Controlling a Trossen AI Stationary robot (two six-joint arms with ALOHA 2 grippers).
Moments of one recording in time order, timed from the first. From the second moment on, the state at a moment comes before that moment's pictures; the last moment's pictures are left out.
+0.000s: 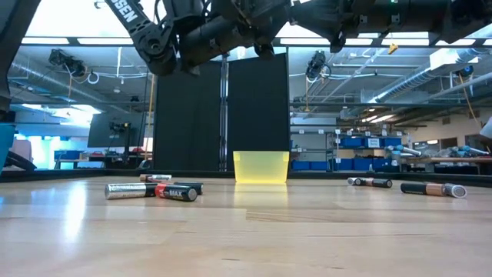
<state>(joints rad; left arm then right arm) 0.16 1.82 0.96 1.21 0.56 -0.17 0.12 1.26 0.52 0.80 0.24 -0.08</state>
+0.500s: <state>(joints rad) 0.19 1.80 0.96 1.16 0.59 -0.16 0.12 1.26 0.53 0.77 0.31 -0.03</state>
